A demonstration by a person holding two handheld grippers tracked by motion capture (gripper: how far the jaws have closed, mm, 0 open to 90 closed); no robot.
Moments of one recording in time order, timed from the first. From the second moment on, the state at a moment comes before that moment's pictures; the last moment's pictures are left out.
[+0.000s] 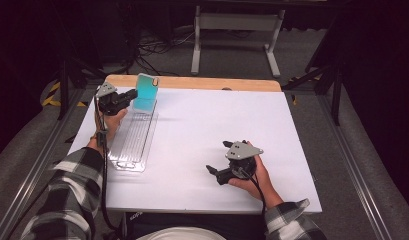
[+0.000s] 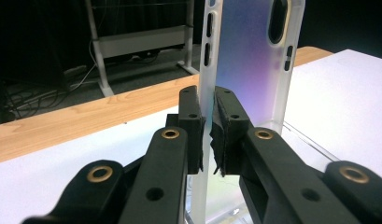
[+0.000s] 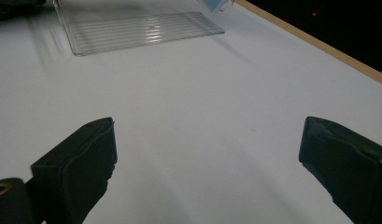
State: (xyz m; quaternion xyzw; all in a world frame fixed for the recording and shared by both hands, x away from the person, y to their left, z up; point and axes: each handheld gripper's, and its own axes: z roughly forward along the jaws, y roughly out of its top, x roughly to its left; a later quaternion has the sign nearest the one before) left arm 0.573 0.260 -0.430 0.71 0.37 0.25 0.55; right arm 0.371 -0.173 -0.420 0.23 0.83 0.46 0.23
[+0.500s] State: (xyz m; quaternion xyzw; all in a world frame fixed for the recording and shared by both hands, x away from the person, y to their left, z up) left arm 0.569 0.258 -0.432 0.73 0.37 0.26 0.52; right arm 0.370 -0.171 -0.420 0.22 0.83 0.45 0.23
